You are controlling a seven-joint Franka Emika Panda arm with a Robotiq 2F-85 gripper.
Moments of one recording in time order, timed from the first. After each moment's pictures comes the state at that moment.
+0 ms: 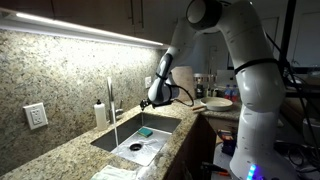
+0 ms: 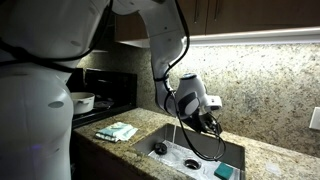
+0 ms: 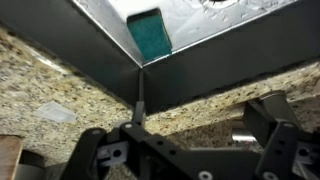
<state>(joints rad) -0.25 0.40 -0.07 -2.37 0.12 3.40 0.13</state>
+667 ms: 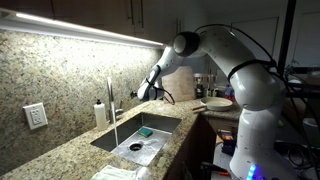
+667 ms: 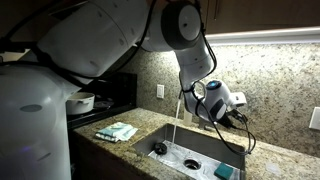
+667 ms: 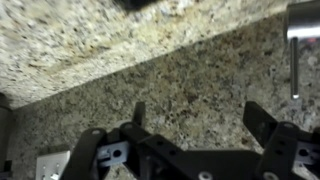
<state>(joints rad) -0.42 0.78 0.03 -1.75 0.05 3.45 0.13</state>
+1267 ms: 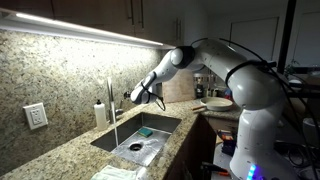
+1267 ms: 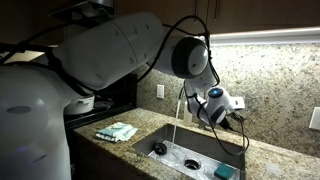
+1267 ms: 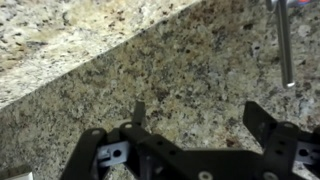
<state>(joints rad) -0.50 1.00 0.19 -1.46 0.03 3.45 0.13</state>
